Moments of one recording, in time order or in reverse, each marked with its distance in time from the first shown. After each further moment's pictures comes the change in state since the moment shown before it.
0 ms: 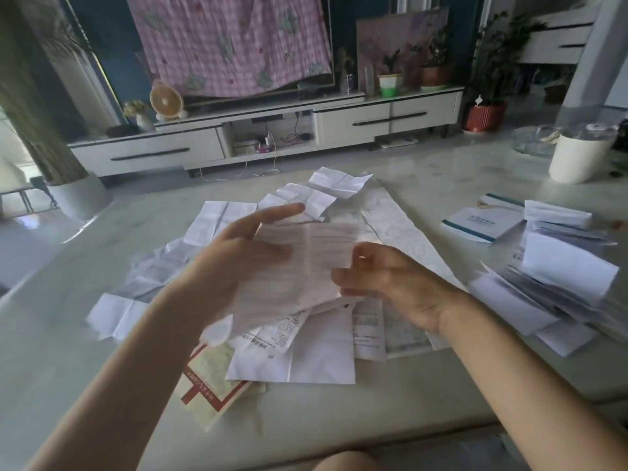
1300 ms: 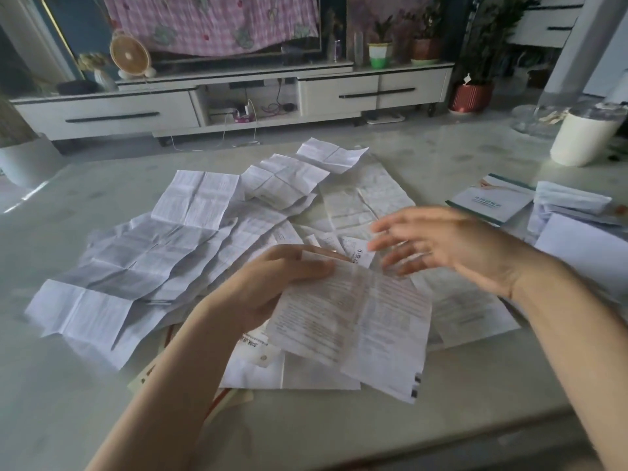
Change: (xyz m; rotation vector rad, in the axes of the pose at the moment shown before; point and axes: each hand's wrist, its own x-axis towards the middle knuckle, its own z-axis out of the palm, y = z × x) left_hand 0.025 -0.063 0.018 -0.184 -0.263 -0.289; right_hand -0.001 -0.018 -0.043 -0.262 0.049 0.066
